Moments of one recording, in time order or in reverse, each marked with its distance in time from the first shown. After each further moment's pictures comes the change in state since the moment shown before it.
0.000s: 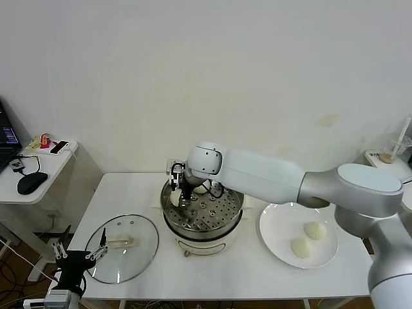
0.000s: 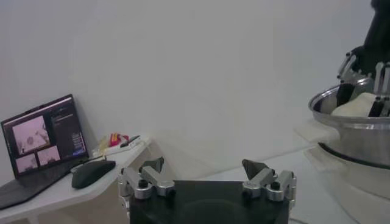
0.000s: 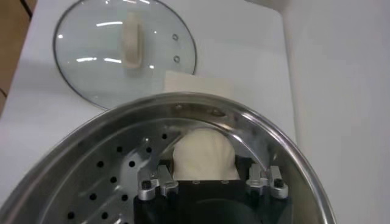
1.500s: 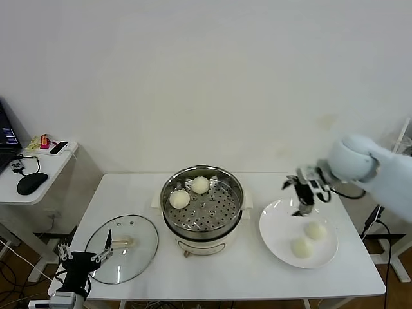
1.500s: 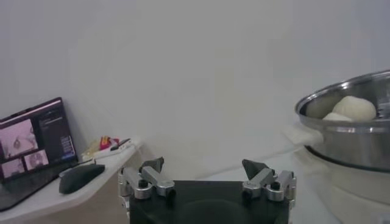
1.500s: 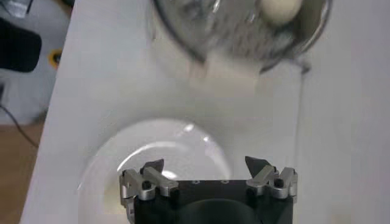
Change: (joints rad) left arm 0.020 0.010 0.027 -0.005 0.013 0.001 0.000; right arm -0.269 -0.962 0.354 0.513 -0.506 0.378 -0.406
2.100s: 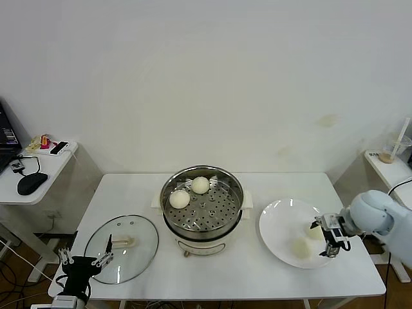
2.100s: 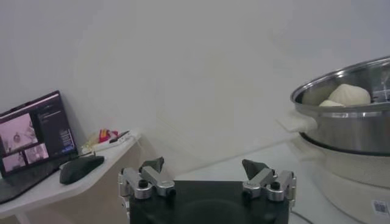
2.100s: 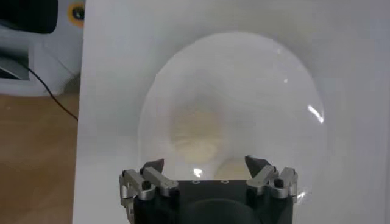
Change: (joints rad) left arm 0.018 -0.009 -0.002 0.001 0.019 -0.001 0.000; right arm -0.494 -0.003 0.344 -0.067 -0.173 0.033 0.048
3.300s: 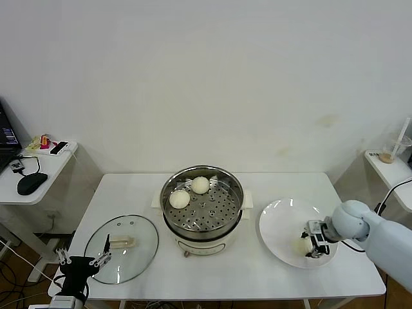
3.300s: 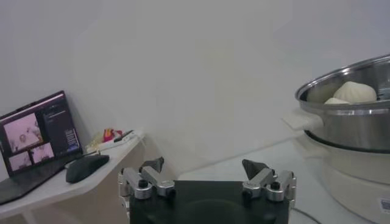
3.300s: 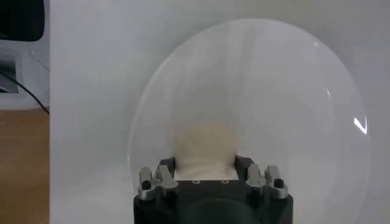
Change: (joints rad) left arm 0.000 -0.005 -0.009 -0.003 -0.002 0.000 0.000; right arm 0.012 0.098 -0.014 -0.074 -0.028 -0.031 0.008
